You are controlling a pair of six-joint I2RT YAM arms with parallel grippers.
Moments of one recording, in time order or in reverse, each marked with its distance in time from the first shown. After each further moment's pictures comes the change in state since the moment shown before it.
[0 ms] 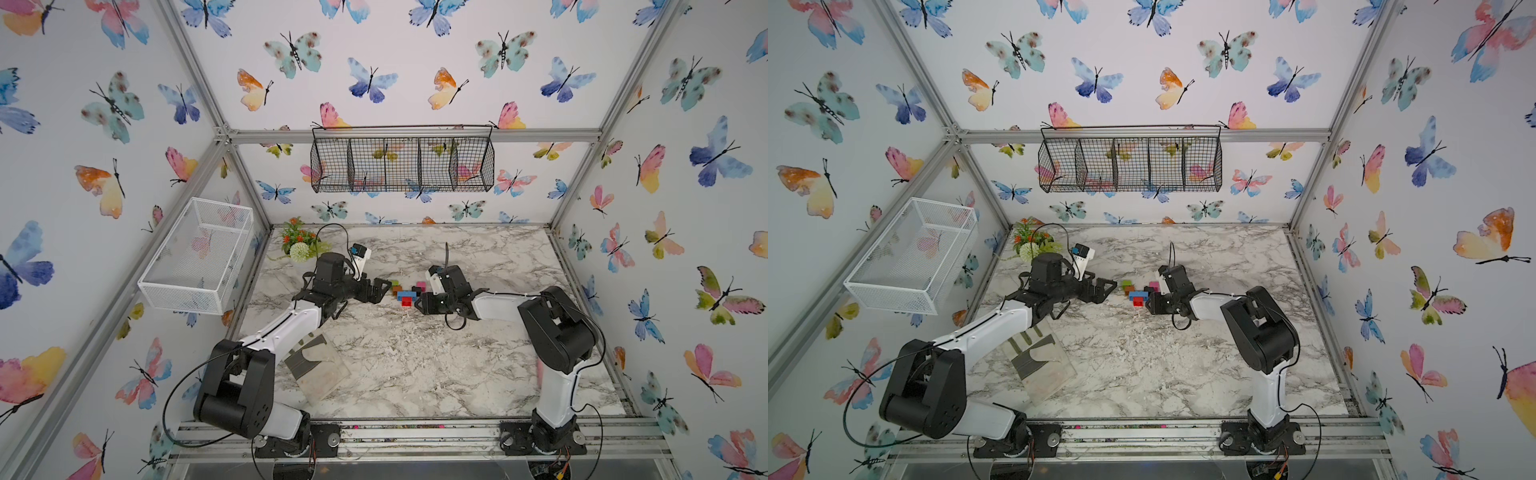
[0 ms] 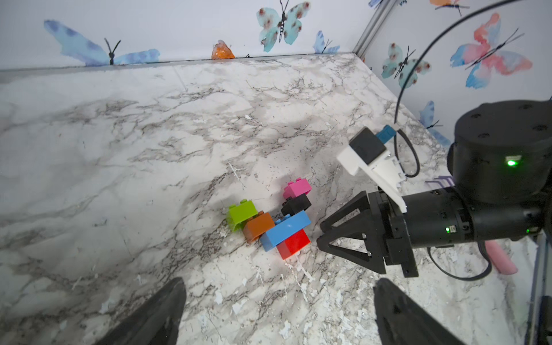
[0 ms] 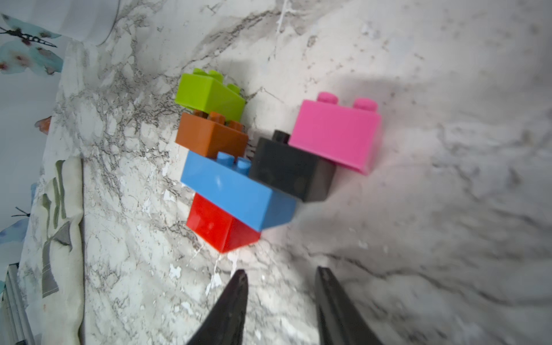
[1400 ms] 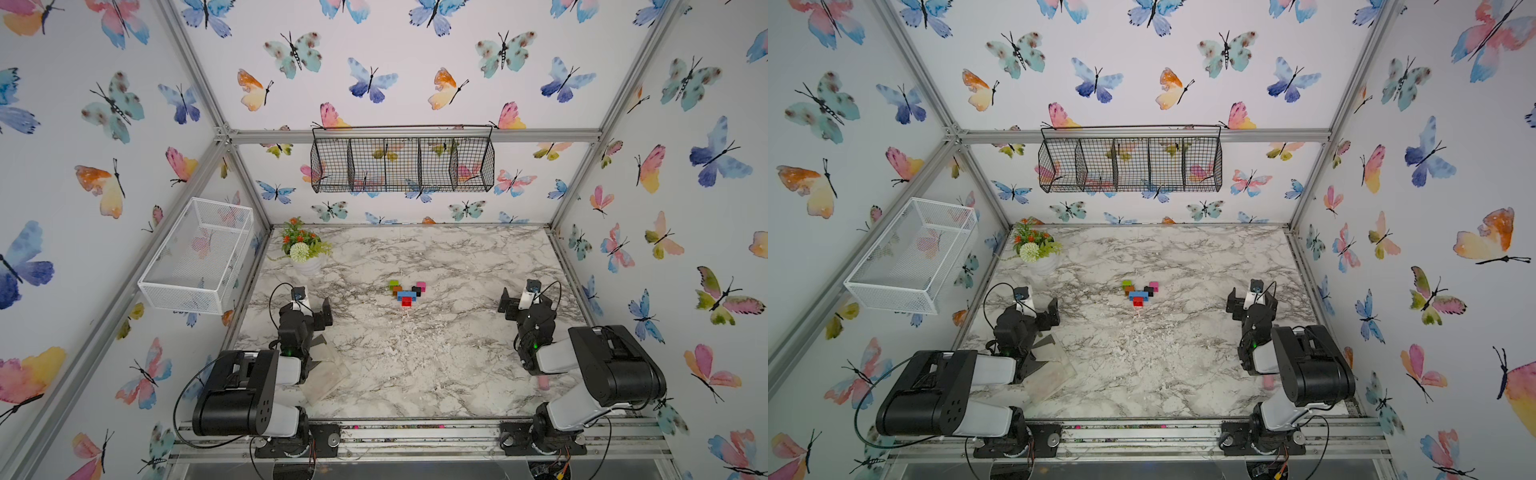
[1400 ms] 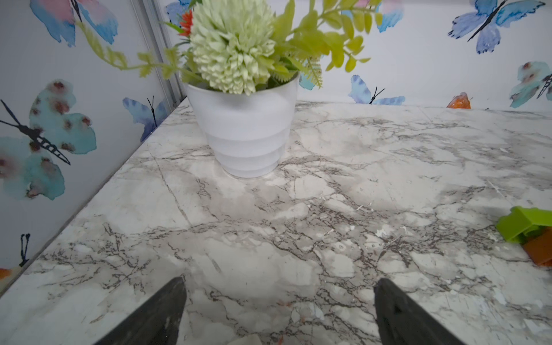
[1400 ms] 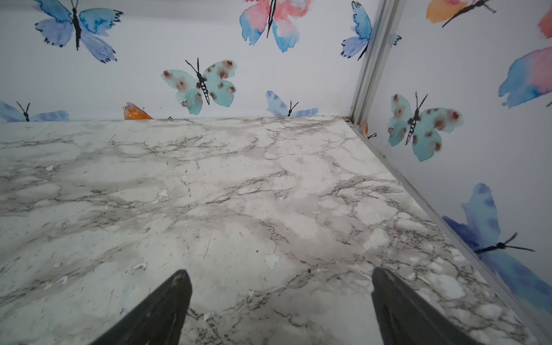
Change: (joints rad) left arm 0.288 0.021 -0.625 0.922 -0.505 0.146; right arm -0.494 -0.287 -0.764 1.128 0.492 -0.454
